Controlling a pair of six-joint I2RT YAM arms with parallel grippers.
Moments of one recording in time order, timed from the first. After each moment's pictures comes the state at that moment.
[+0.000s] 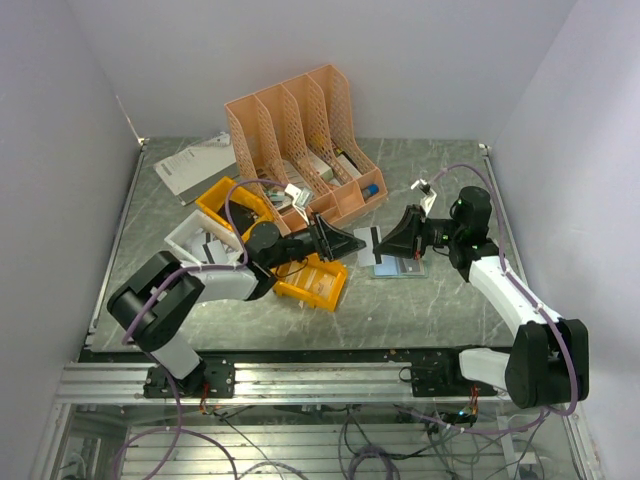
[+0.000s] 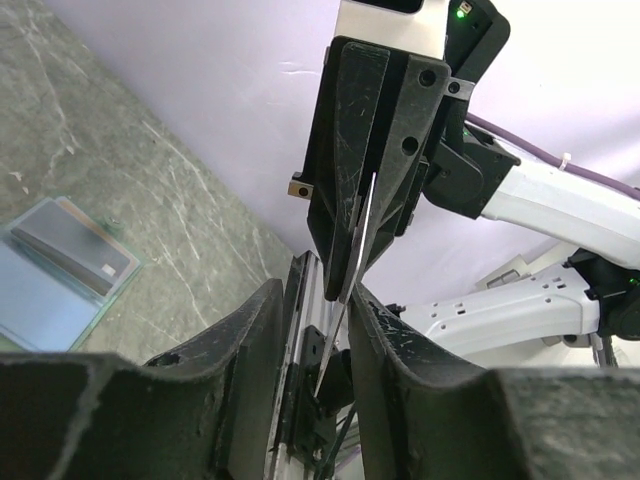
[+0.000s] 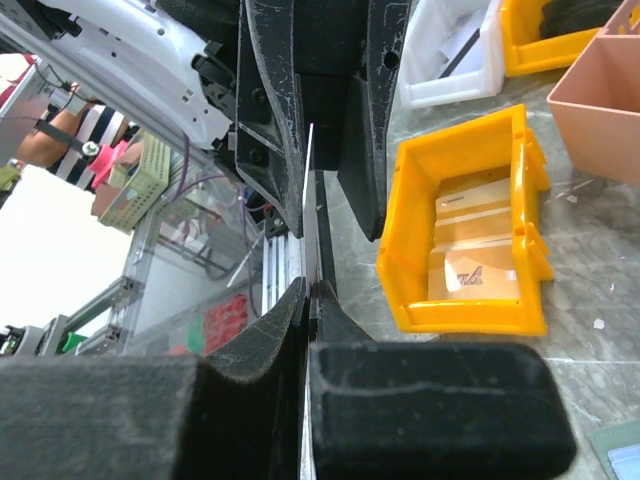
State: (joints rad) left arm -0.76 1.61 0.66 1.19 0.49 -0.97; right arm 0.11 1.21 0.72 0.23 -1.40 0.37
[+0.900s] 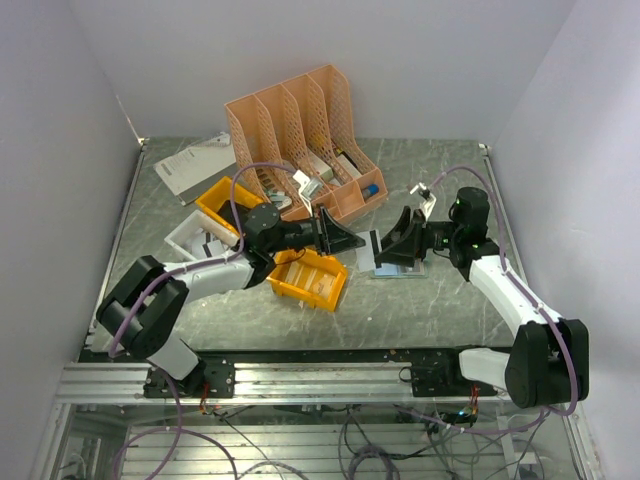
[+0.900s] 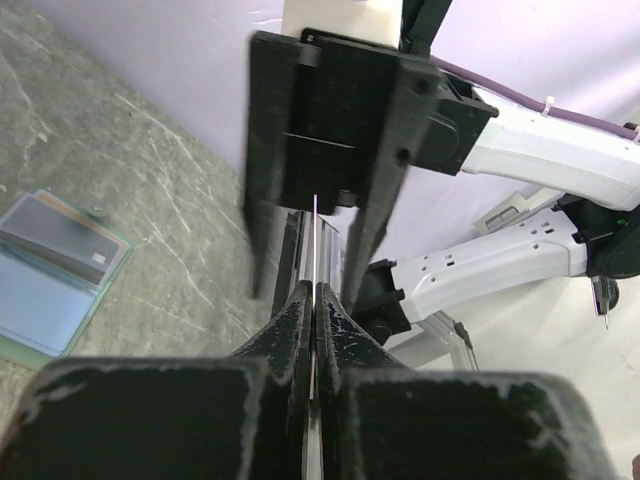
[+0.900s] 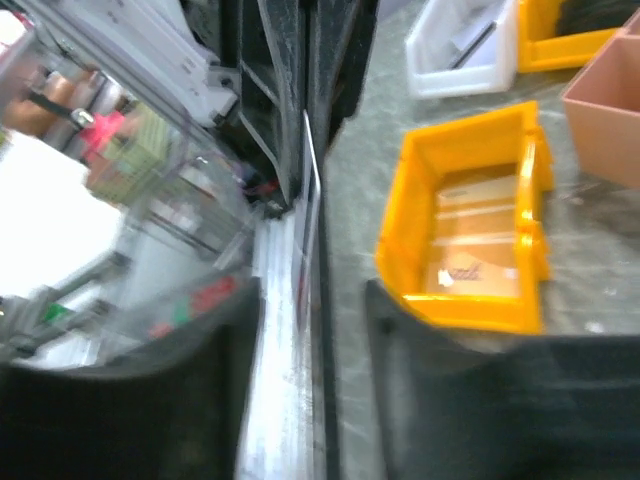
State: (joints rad) left arm -0.72 1.54 0.78 0.94 0.70 -0.86; right arm 0.11 1.21 0.72 0.17 -1.46 0.27
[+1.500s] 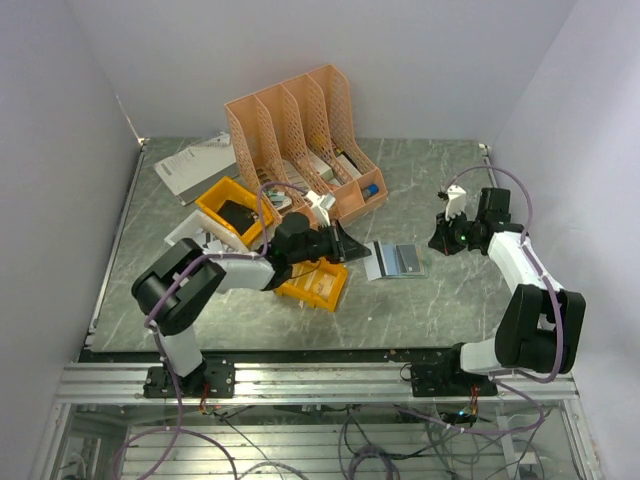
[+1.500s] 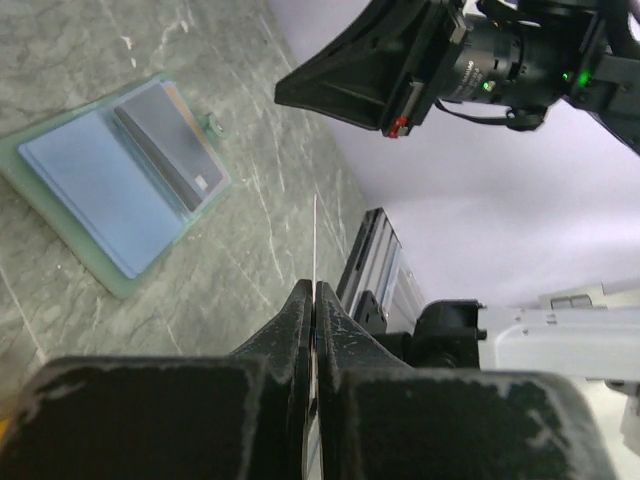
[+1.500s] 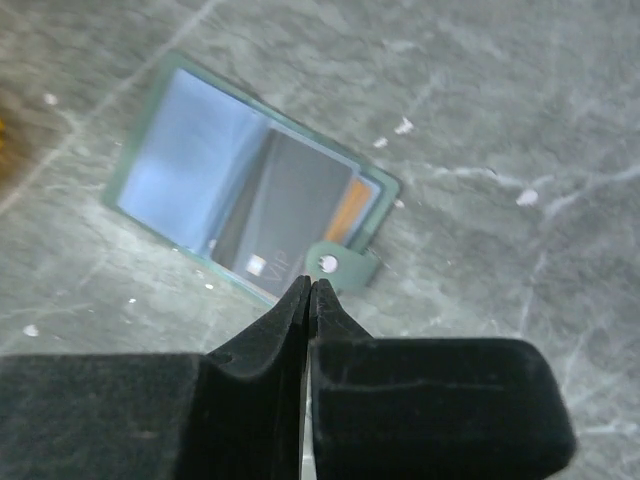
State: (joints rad) left arm -0.77 1.74 0.80 0.83 0.47 -0.94; right arm -0.16 1.39 0.90 -0.48 -0.61 -0.48
